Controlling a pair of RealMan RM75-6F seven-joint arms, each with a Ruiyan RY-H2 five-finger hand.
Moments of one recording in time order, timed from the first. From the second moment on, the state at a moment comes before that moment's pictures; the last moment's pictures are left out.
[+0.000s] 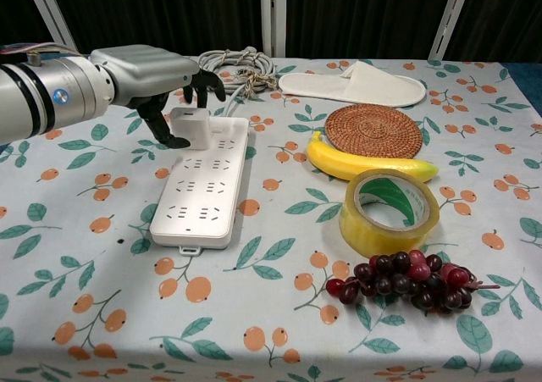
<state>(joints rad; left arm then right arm) -0.93 -1.55 -0.13 -1.50 0.93 0.92 0.59 0.07 -1.03 0.10 -1.57 -1.52 1.55 0.10</state>
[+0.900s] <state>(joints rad) -0.29 -1.23 0.01 -1.59 1.26 1.61 0.11 0.10 -1.06 0.06 -1.47 -1.56 1.47 0.30</state>
